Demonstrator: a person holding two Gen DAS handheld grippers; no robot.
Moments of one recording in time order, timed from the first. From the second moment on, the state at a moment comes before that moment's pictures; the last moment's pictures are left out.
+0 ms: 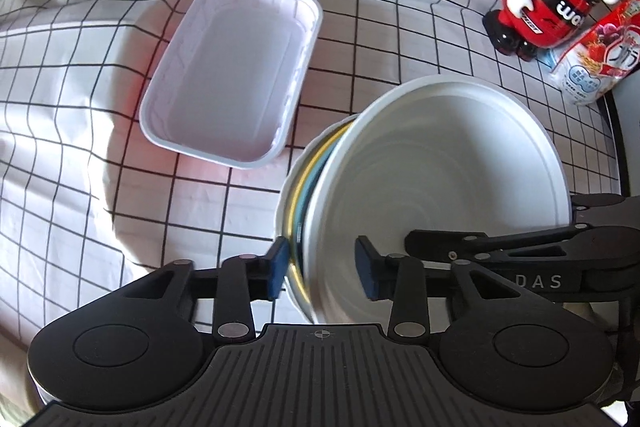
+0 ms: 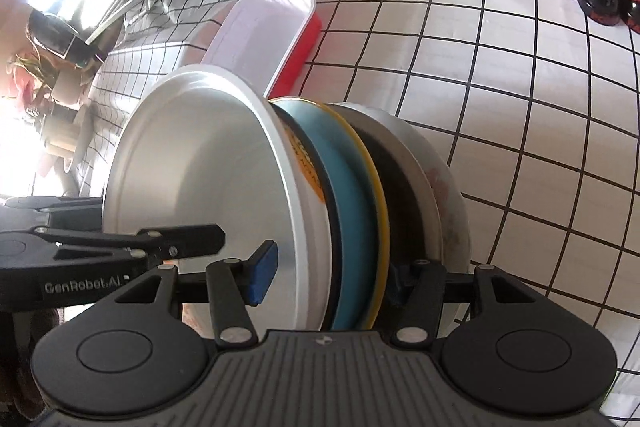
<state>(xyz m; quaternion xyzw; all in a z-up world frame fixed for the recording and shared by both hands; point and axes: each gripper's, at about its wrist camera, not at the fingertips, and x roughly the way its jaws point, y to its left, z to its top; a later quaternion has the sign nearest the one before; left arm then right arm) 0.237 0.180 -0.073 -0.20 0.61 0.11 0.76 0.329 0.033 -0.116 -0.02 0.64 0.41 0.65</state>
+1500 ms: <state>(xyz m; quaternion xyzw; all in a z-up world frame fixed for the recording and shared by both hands) 0.220 0.195 -0.058 -0.22 0.56 0.06 0.80 0.309 -0.010 -0.056 -0.01 0.54 0.33 0.77</state>
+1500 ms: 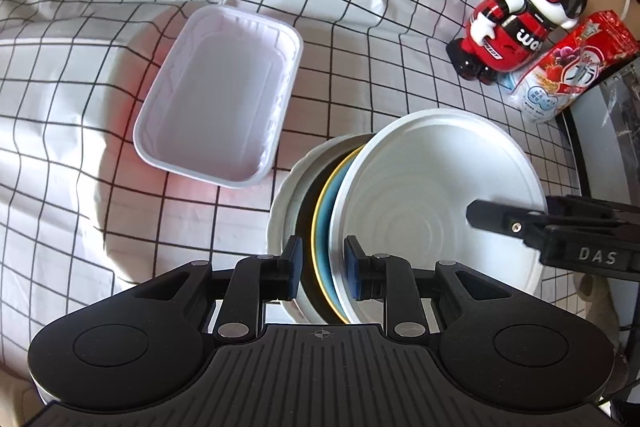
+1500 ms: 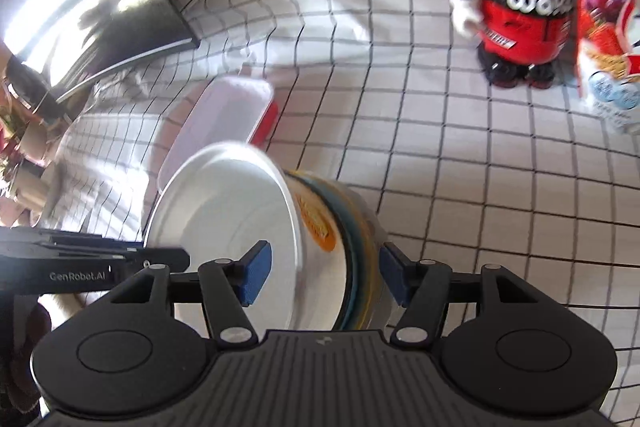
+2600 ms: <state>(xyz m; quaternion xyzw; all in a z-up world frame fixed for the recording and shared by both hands) 0.263 0.324 -0.068 -0.23 0.50 0.11 0.83 0.352 0.145 -0.023 -0.08 0.60 0.30 0.74</state>
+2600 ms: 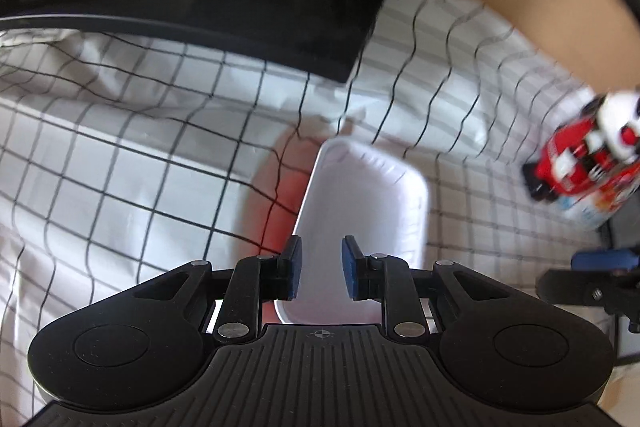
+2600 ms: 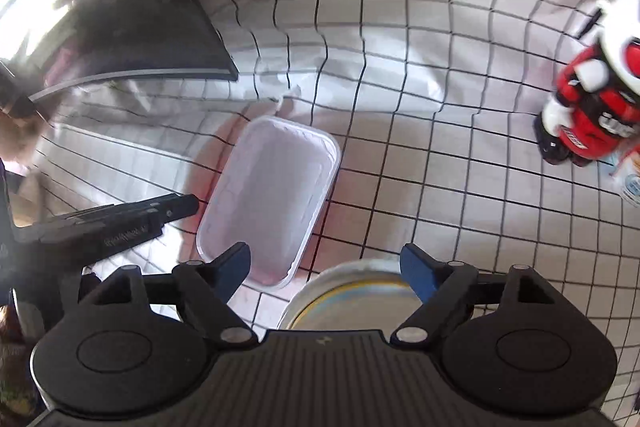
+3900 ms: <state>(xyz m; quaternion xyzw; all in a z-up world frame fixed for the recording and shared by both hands) 0.281 0.271 0.033 -0.21 0.44 0.03 0.87 0.368 0.079 0.043 0.04 0.53 0.34 0.78</state>
